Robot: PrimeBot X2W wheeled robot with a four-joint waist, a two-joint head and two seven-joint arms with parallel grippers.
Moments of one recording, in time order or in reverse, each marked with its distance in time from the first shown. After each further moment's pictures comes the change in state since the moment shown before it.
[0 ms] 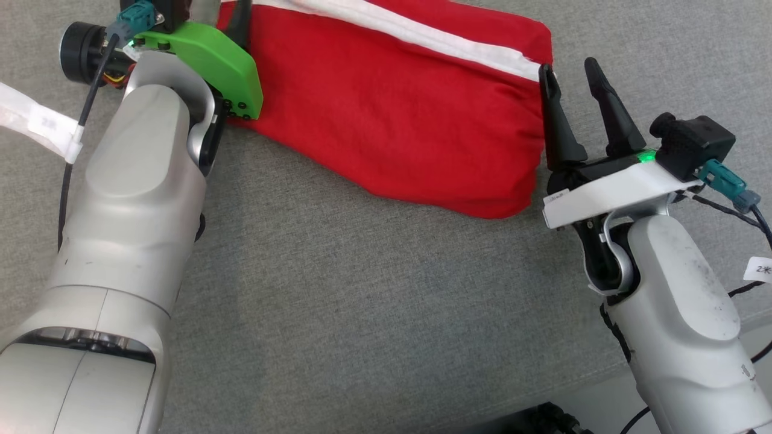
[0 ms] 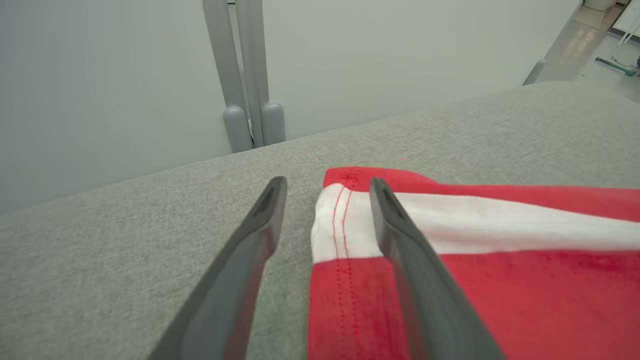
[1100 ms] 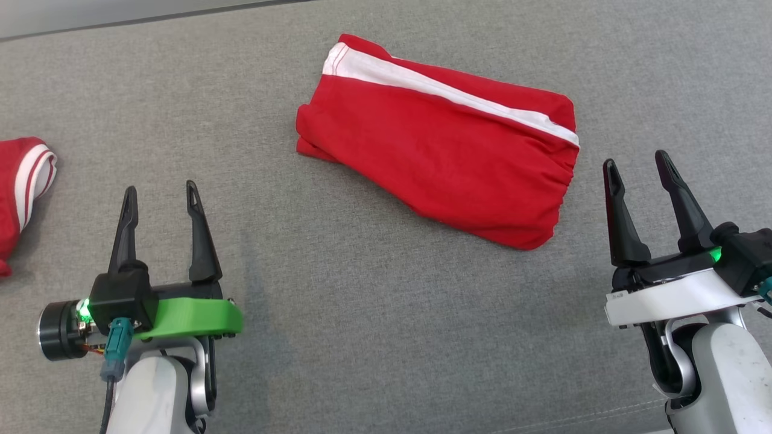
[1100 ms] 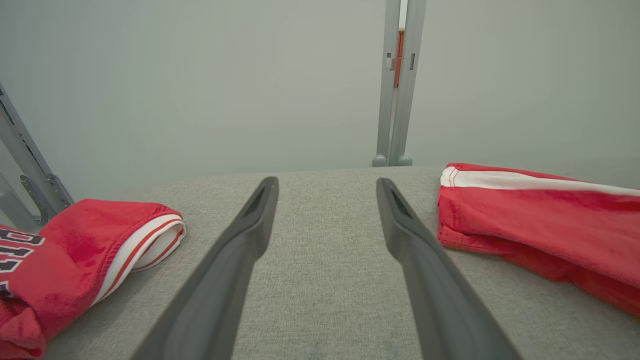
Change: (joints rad) left arm 0.955 0.049 0.217 -0.985 0.126 0.311 -0.010; right arm 0.391 -0.062 -0.139 -0.353 -0.188 0.000 0.054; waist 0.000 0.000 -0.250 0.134
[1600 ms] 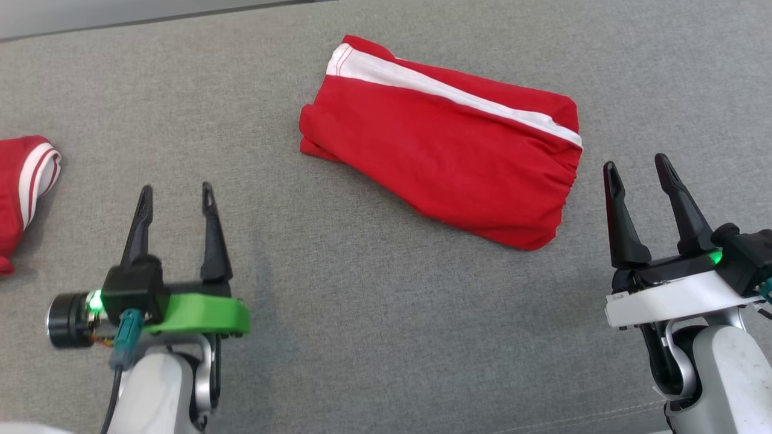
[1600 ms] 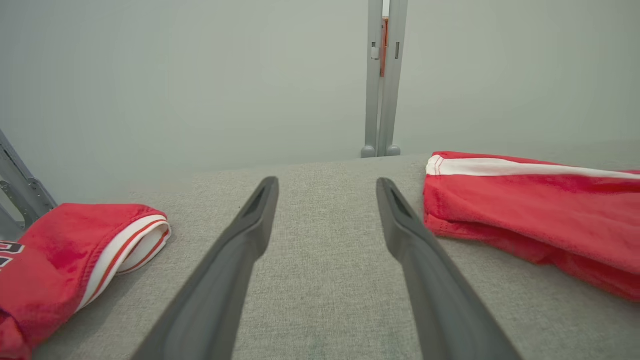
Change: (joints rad) left arm 0.006 0.022 -0.034 -0.015 0.001 -0.013 0.044; right arm 0.011 0.010 -0.006 -0.009 0.011 0.000 0.017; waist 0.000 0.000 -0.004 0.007
